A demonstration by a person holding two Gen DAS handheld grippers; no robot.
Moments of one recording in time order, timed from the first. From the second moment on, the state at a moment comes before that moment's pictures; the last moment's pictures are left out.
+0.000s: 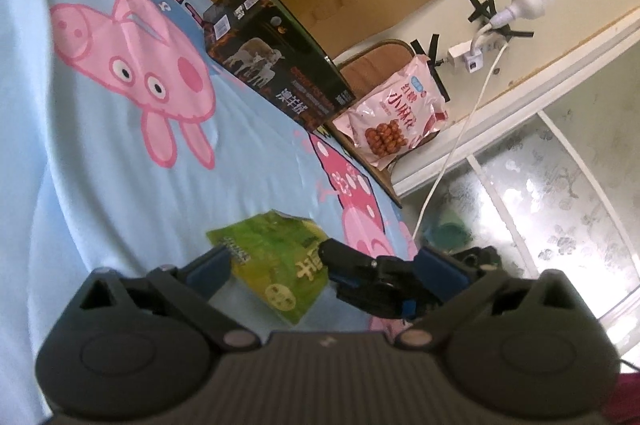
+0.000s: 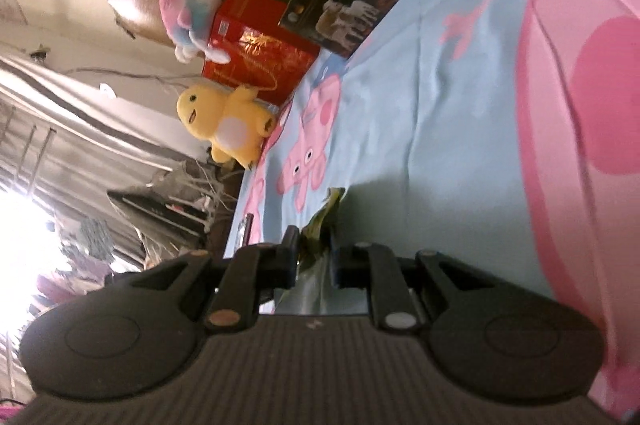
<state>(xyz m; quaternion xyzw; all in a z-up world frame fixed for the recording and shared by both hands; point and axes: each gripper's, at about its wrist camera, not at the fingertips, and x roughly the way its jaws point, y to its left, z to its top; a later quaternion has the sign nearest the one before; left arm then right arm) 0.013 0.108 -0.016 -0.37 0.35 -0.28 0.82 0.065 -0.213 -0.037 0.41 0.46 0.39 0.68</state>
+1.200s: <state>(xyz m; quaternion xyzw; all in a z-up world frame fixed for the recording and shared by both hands) 0.014 0.112 -0.016 -0.38 0.35 -0.29 0.81 0.075 -0.217 -0.045 0.45 0.48 0.37 0.66</state>
